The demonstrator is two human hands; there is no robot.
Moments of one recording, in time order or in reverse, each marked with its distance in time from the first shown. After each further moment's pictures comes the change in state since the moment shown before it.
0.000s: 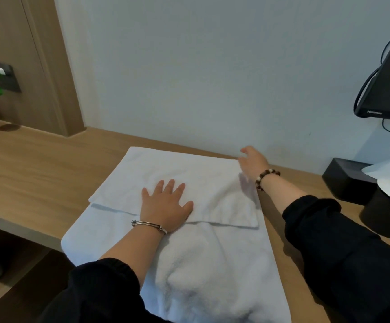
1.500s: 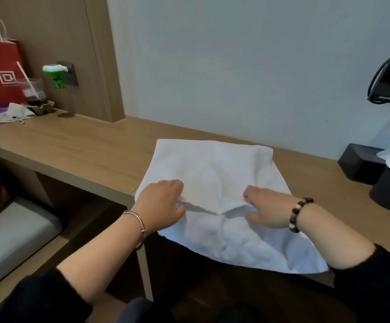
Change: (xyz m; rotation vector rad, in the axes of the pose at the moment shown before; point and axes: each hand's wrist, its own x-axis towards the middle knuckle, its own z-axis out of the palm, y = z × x) left_hand -0.135 -0.050 -0.037 0.035 0.207 0.225; right_hand -0.209 -0.040 -0.033 -0.647 -0.649 -0.322
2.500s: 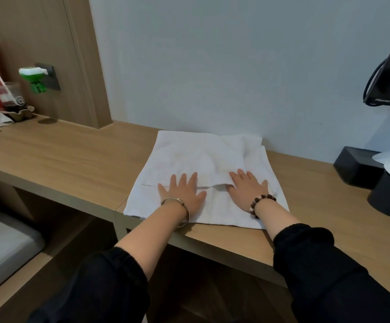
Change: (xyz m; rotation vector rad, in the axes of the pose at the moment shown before) left_hand 0.092 0.032 0.043 -0.049 -0.310 -0.301; right_hand 0.119 0.023 0.022 0.188 0.312 0.252
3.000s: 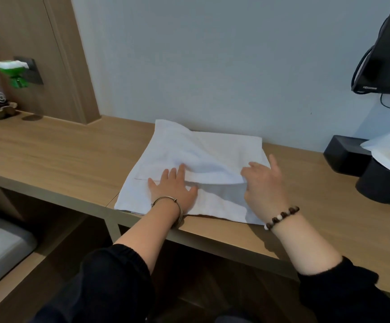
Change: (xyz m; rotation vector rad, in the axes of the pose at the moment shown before) left_hand 0.000 0.001 0.012 -0.048 0.125 -0.029; right_hand -0.080 0.002 -0.036 -0.175 0.548 -0.200
